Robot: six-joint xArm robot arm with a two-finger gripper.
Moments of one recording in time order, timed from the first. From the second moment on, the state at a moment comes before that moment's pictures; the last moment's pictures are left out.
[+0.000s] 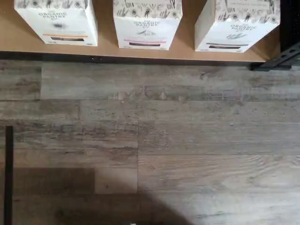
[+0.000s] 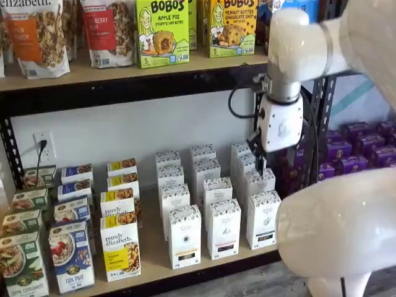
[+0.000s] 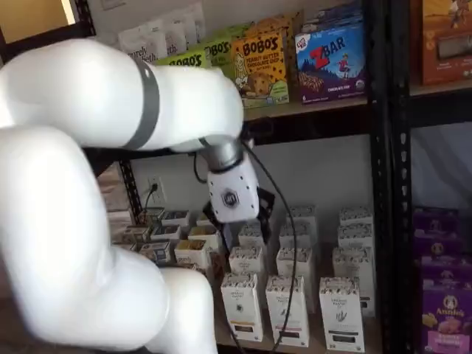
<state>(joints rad) -0.06 -0.76 -0.36 -0.09 1.04 0.00</state>
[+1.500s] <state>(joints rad) -0.22 0.22 -0.50 -0.48 0.15 0.27</state>
